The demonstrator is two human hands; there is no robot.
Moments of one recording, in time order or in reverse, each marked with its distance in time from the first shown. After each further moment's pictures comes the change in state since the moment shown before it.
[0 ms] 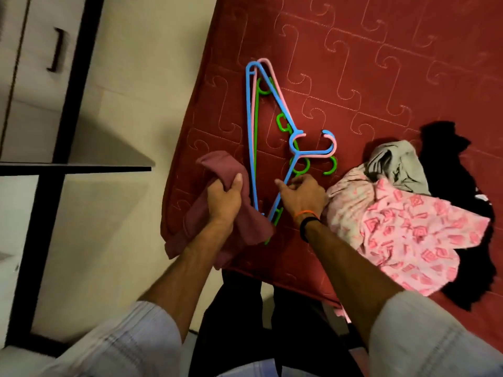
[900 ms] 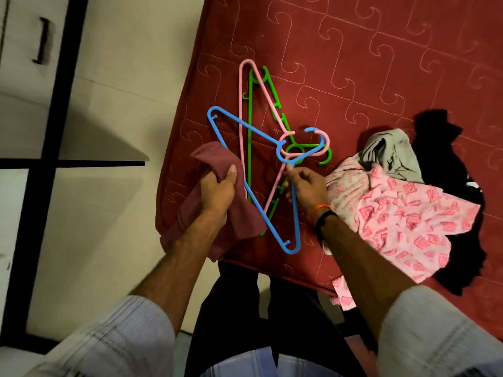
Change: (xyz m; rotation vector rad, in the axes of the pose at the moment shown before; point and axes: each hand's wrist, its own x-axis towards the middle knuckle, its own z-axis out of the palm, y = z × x) left_hand 0.001 -0.001 -0.004 -0.071 -0.026 -0.035; right_hand 0.011 0.027 -0.011 0.511 -0.248 0.026
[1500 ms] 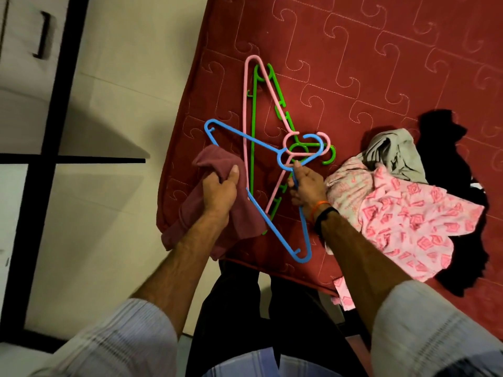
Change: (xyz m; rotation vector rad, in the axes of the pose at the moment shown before) left_hand -0.004 -0.001 -0.004 0.002 -0.018 -0.012; right_hand 0.006 0.003 0.010 0.232 -0.060 0.123
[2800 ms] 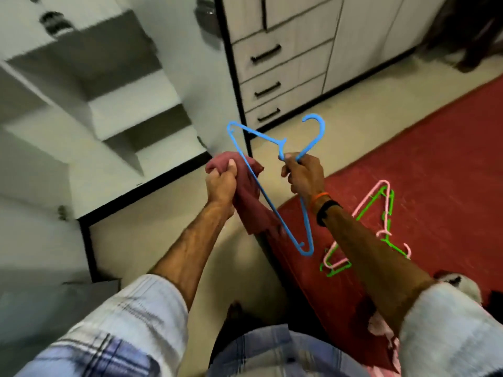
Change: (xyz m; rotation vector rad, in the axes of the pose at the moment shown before) left_hand -0.215 0.009 -0.283 -0.831 0.582 0.232; right_hand -0.296 -0.045 0.201 -0.644 -0.664 -0.851
